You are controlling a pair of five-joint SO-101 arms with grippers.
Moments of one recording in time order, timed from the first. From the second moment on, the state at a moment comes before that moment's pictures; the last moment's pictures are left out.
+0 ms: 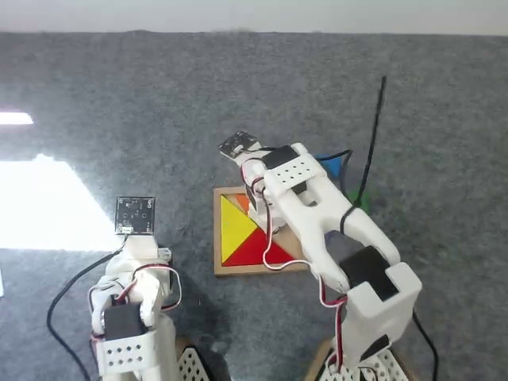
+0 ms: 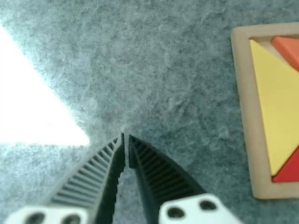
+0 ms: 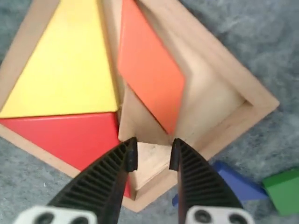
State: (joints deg) left arm -15.7 -103.1 97.2 72.0 -3.6; right arm -34.1 15.2 11.5 72.2 13.0
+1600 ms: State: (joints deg) left arm -15.7 -103.1 97.2 72.0 -3.6; right arm -5.9 -19.3 30.9 68.9 29.4
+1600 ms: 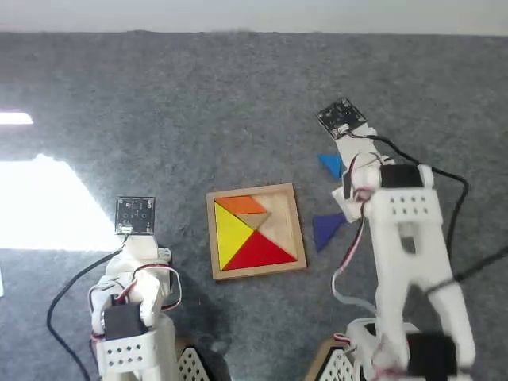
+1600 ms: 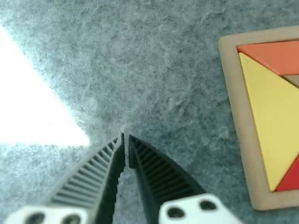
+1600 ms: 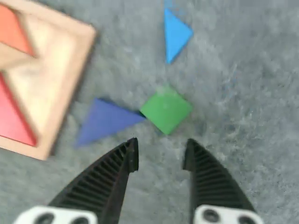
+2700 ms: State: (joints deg) left arm -15.7 -103.1 97.2 72.0 -3.6; right arm -5.8 27.4 0.4 69.5 -5.8
